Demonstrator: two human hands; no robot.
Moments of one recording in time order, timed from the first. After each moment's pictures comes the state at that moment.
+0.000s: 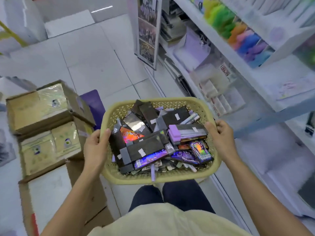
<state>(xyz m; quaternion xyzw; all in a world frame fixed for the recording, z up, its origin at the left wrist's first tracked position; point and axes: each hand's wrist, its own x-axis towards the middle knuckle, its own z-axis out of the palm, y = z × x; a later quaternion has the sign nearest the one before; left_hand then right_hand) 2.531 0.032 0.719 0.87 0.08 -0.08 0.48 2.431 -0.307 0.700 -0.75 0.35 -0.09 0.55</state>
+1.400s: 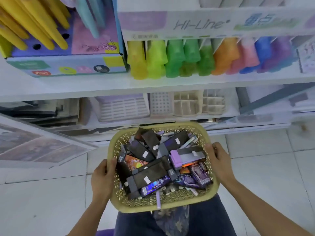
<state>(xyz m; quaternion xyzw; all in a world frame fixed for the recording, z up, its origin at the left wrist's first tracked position) 3.028 -0.244 0.541 0.82 -0.37 -0.36 0.25 2.677 -0.289 0.545 -0.44 0.77 -0.24 0.40</state>
